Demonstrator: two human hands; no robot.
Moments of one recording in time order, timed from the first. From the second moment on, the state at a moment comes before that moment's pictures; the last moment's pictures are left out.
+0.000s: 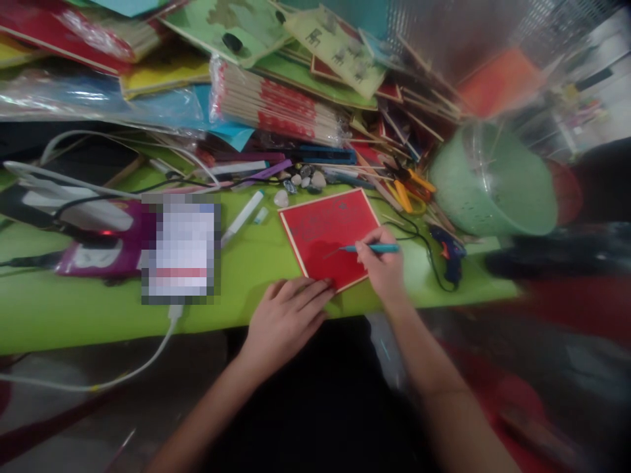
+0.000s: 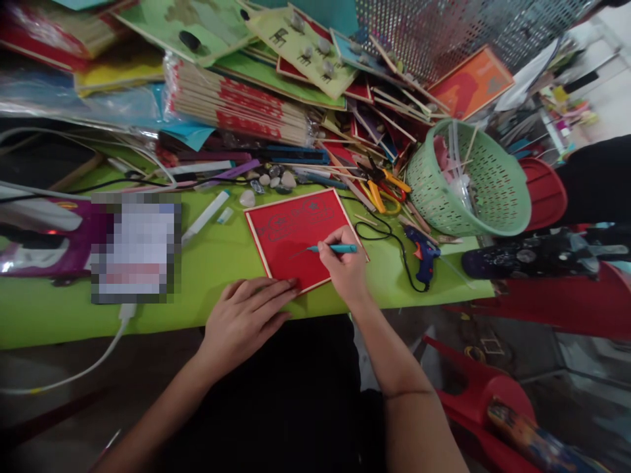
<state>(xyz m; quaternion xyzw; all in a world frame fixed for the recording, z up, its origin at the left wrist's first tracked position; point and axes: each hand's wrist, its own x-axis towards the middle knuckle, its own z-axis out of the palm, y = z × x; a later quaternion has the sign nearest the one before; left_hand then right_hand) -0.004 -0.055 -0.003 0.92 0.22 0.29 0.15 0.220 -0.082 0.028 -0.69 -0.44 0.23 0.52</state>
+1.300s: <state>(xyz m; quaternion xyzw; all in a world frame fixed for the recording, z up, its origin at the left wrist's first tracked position) -0.005 -0.055 -0.004 0.92 0.22 0.29 0.14 0.212 -0.094 0.027 -0.66 -0.51 0.30 0.45</state>
